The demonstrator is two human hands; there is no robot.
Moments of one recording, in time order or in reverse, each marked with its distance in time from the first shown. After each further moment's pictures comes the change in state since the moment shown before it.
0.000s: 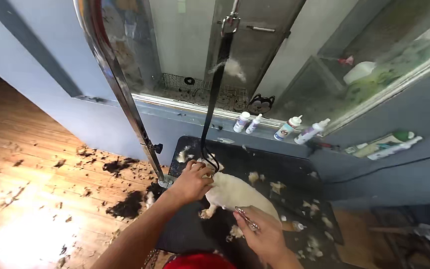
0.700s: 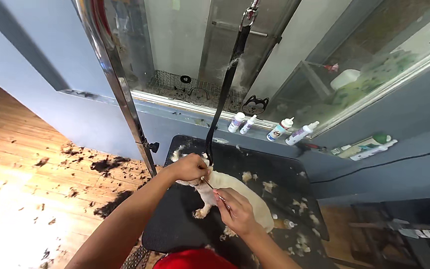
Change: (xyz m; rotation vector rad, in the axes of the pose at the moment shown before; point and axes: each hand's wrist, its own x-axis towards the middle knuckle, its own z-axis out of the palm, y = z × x) left_hand 0.050 -0.042 -0.039 -0.504 -0.417 -0.160; right_hand 0.041 0.017 0.054 -0.015 -0.007 -0.186
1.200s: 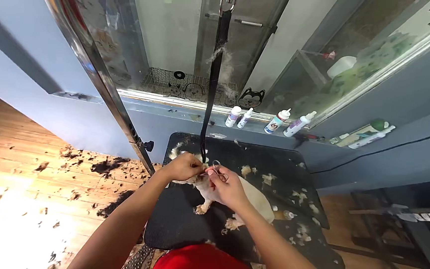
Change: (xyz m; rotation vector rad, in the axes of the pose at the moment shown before) left_hand -0.008 -0.011 0.011 -0.072 0.086 0.049; right_hand 0.051 -0.011 0.002 0.375 -0.129 0.816
